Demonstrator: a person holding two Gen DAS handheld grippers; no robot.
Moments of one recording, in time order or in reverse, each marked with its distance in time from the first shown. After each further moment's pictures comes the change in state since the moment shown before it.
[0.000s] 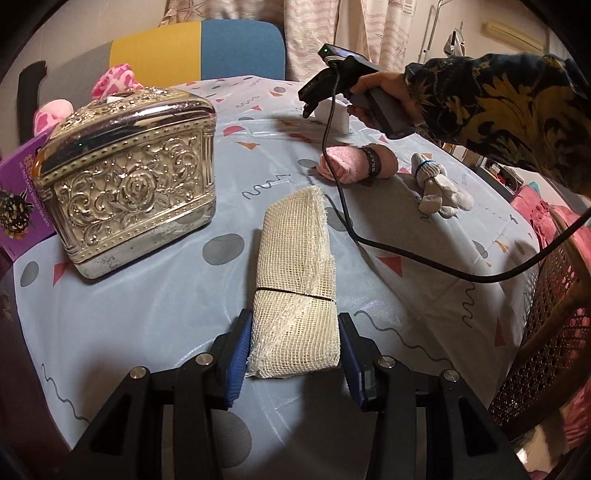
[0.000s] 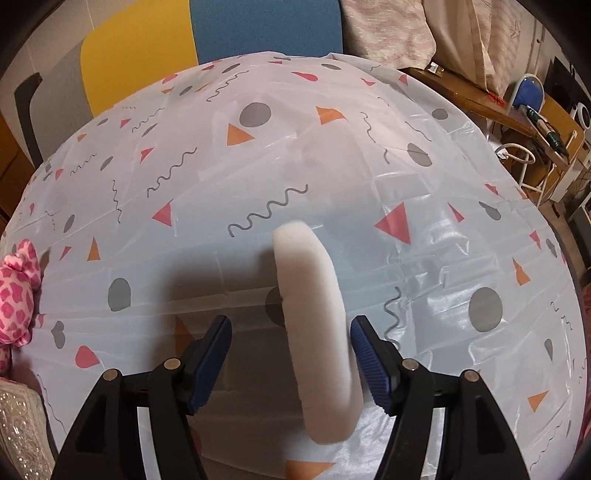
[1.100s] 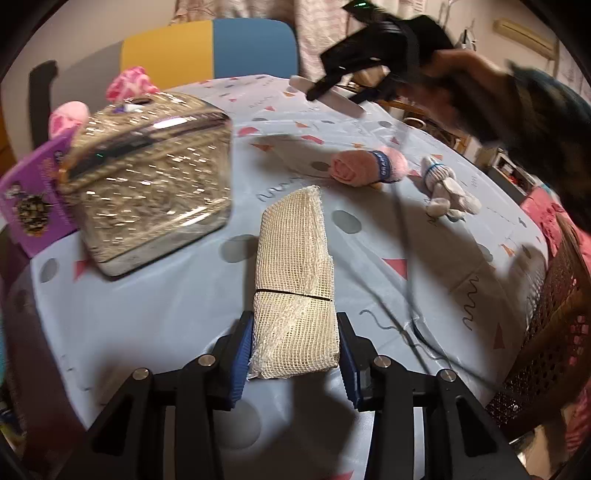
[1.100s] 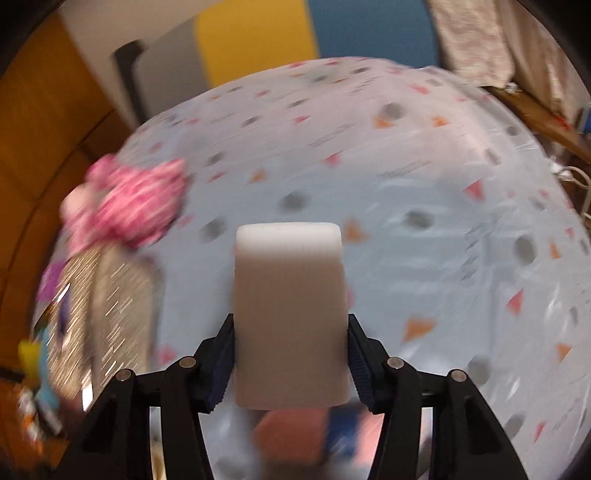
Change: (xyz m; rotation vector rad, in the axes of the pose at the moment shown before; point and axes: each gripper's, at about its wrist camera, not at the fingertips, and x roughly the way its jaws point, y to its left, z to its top) left arm -0.011 0.000 0.005 -0.018 0.016 0.061; right arm -0.098 0.071 -0.085 -0.206 0.048 0.317
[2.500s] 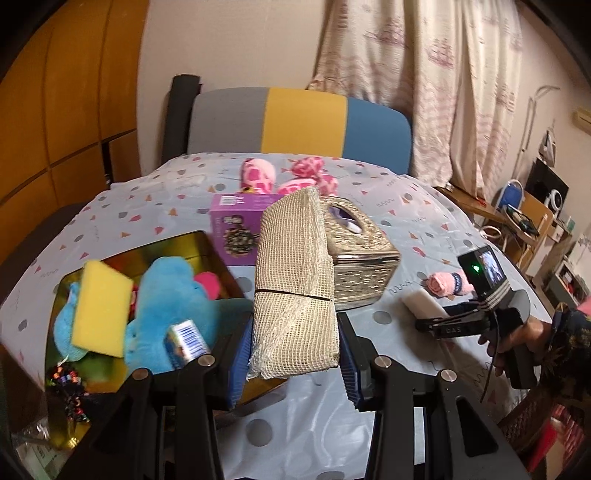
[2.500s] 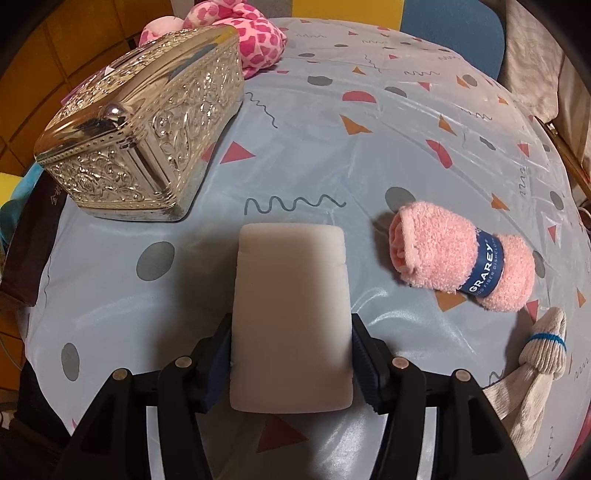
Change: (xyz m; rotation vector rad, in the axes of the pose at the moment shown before) left arm -0.172 0.090 -0.023 -0.320 -0.263 0.273; right arm 0.041 0.083 -0.171 -0.280 0.104 -0.113
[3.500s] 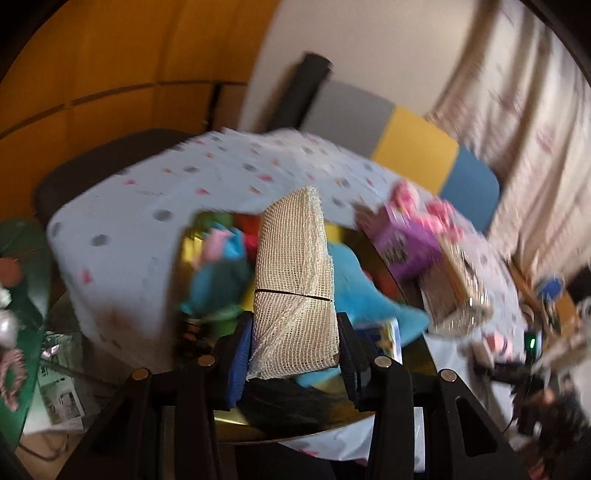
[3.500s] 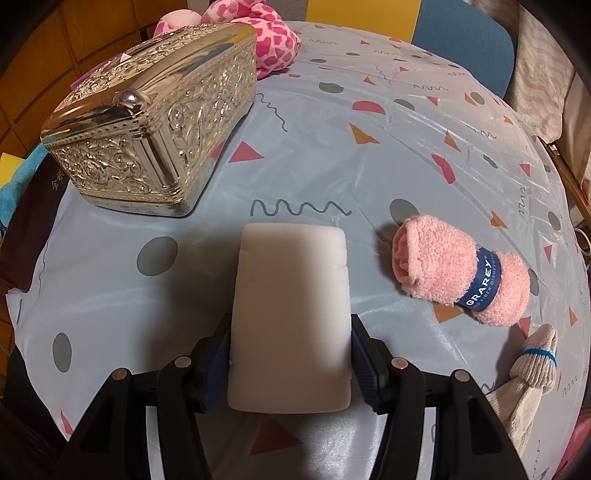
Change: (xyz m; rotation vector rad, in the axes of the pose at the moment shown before) left arm -0.031 0.173 -0.027 -0.342 0.063 0.117; right arm -0.009 0.013 -0.002 -0.064 -0.010 -0.023
